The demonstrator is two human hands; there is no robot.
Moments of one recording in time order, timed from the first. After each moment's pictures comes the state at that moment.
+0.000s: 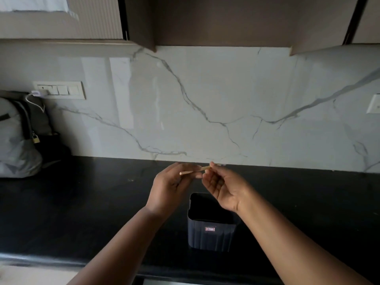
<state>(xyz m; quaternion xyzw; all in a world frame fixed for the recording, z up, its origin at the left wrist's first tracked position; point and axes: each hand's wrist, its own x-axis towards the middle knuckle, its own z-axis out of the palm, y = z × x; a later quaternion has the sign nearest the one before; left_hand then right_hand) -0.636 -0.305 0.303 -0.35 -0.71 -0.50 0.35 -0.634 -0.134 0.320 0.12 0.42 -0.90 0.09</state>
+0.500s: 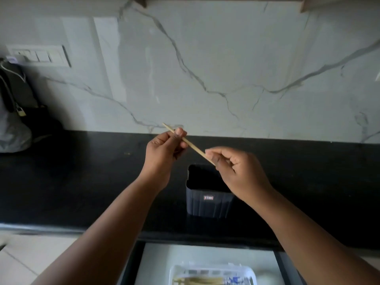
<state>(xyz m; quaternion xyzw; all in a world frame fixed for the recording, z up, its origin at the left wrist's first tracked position) -0.637 -0.302 0.307 -0.16 -0.54 -0.83 0.04 -0.574 -0.123 0.306 -0.17 0.85 -0.42 -0.27</state>
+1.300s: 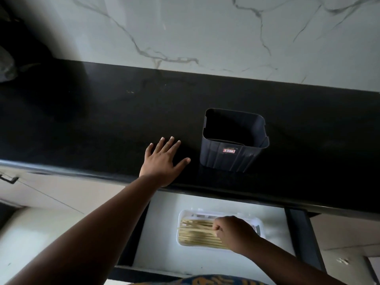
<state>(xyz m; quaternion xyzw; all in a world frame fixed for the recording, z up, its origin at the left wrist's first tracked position) -0.659 -0.362 0.081 -0.12 -0.98 -0.13 0.03 -0.512 -0.131 0.047 -0.05 0.94 -0.18 0.28</state>
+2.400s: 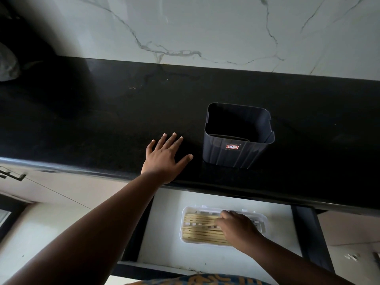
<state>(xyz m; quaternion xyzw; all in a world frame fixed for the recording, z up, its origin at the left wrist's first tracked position) -0.658 -0.363 0.084 -0.12 -0.98 -0.13 0.03 -0.512 -0.120 -0.011 -0.19 0.97 -0.05 0.17</state>
